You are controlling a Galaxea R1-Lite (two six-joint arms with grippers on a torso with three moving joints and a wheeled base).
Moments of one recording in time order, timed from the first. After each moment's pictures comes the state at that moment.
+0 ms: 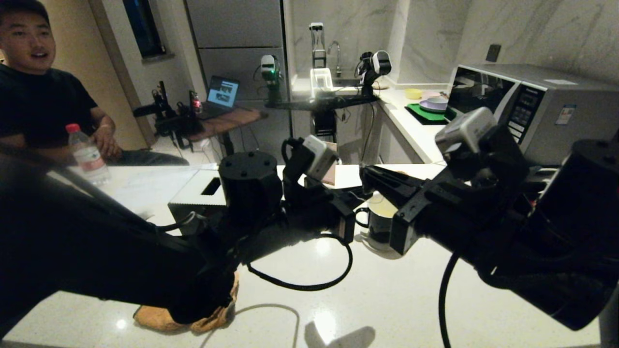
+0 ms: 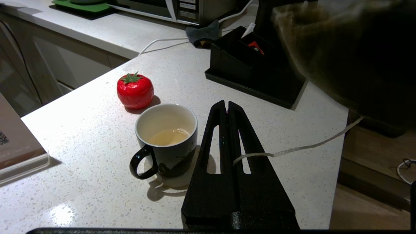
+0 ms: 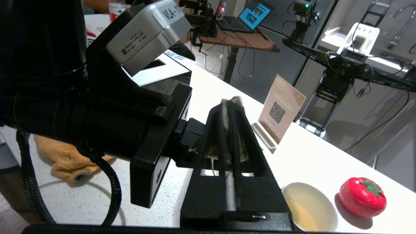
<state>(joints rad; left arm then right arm) -0.75 1.94 -0.88 -1.08 -0.29 -0.05 0.86 1.55 -0.70 -0.96 -0.16 -0.21</state>
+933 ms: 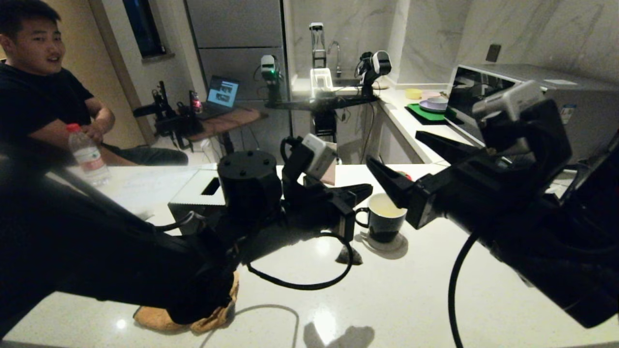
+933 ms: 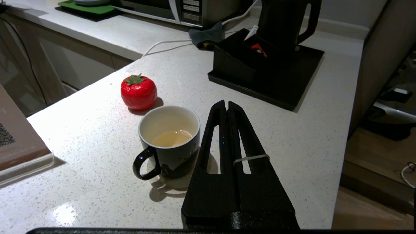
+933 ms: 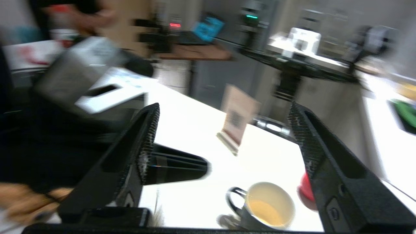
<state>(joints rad) -0.75 1.94 -0.88 -1.08 -0.27 -0.05 0.85 1.51 -0.70 -1.02 -0.35 -0.22</state>
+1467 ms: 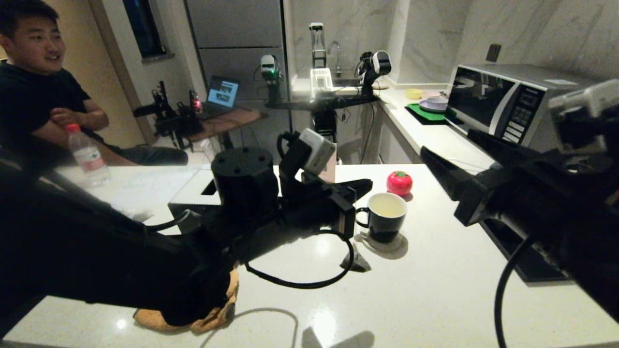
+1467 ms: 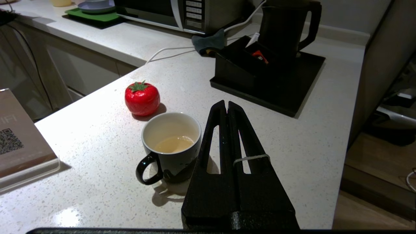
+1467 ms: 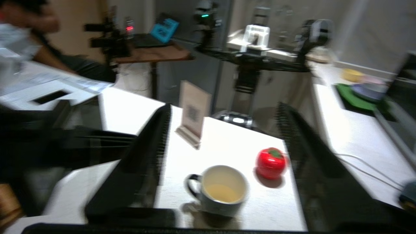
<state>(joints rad) -0.75 1.92 -0.88 -1.08 -0.26 -0.05 0.80 1.39 -0.59 -1.04 -0.46 -0.22</state>
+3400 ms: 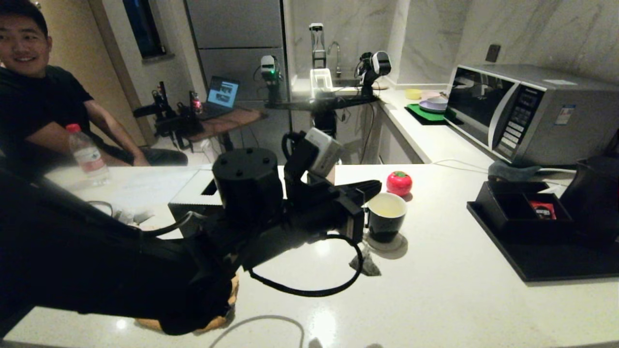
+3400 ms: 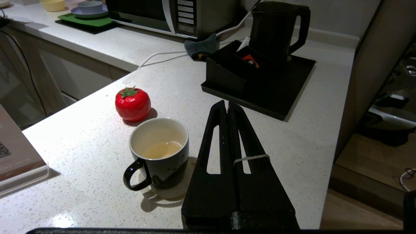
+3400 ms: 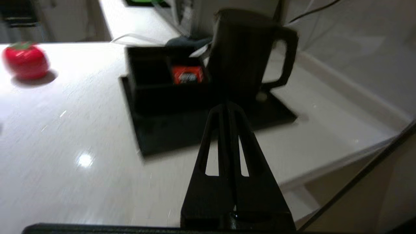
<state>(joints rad) -0.79 1.90 -0.88 -1.08 -0.23 -0.05 -0.02 0.67 0.00 -0.72 -0.44 -0.15</state>
